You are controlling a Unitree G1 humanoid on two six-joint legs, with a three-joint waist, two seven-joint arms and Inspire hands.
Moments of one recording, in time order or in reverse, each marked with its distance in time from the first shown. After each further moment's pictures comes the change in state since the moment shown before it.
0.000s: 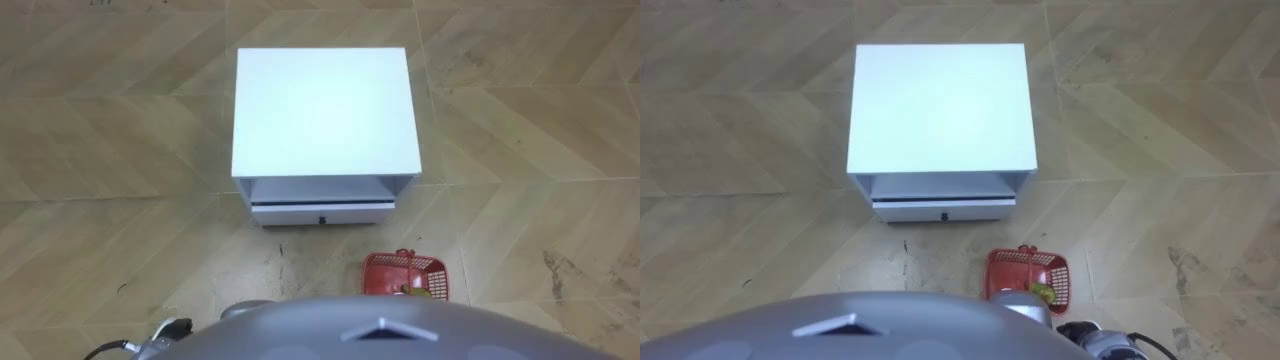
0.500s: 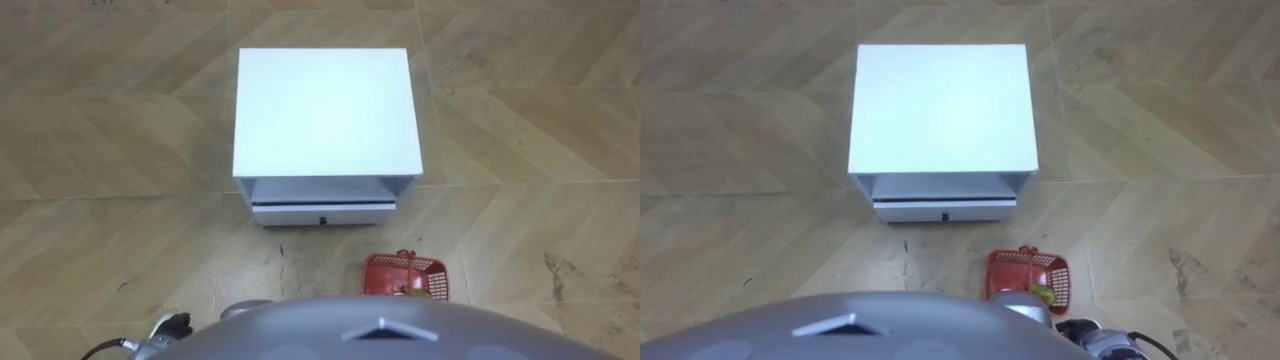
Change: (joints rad) left arm 0.004 -0.001 0.052 -0.005 0.022 -0.019 0.012; right arm 0.000 -0.003 -0.002 -0.002 0.017 -0.010 0.000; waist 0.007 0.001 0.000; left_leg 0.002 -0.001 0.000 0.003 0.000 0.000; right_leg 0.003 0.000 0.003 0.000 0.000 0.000
